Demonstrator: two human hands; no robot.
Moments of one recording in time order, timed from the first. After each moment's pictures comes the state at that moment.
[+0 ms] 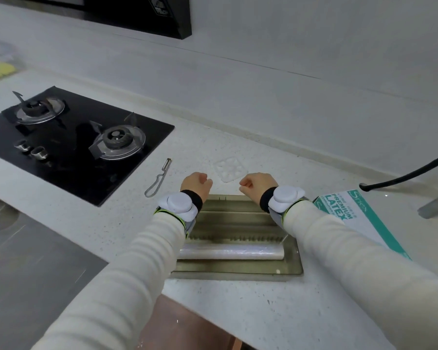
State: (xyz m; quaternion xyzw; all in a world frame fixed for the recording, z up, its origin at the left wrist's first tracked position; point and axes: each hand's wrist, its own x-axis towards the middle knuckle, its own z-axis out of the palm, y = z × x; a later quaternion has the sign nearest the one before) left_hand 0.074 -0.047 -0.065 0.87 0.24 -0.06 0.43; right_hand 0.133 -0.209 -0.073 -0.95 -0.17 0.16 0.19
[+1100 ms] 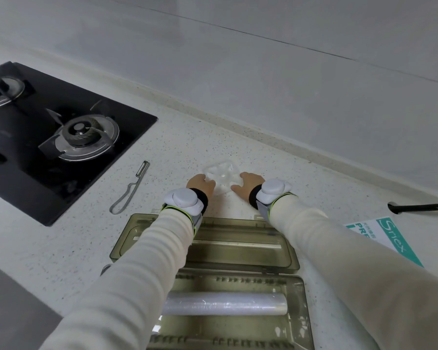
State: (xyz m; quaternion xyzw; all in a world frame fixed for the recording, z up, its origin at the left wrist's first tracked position) left_hand 0.205 -0.059 -0.153 0.82 0.32 -0.14 0.46; right_hand 0.262 -0.187 -0.169 -0.95 -0.15 0.24 0.12
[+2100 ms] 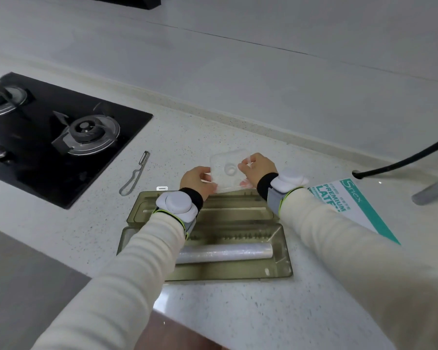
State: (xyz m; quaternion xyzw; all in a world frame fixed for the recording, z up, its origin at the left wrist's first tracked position) left_hand 0.099 -0.085 -0.096 0.83 0.21 -0.04 0.51; right_hand 0.162 -0.229 -0.085 -0.90 0.02 0.14 0.42
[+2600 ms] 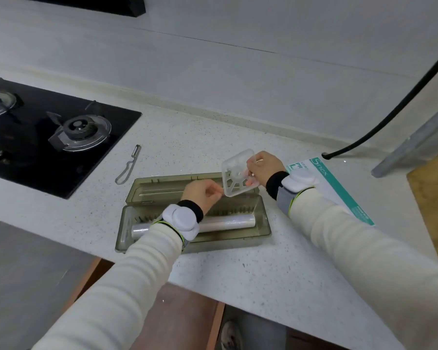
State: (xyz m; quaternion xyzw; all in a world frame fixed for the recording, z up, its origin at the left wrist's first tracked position) left_hand 0.016 -0.120 -0.087 0.91 0.05 -0.08 0.40; right_hand 0.080 -0.282 -0.048 -0.87 0.06 0.13 0.48
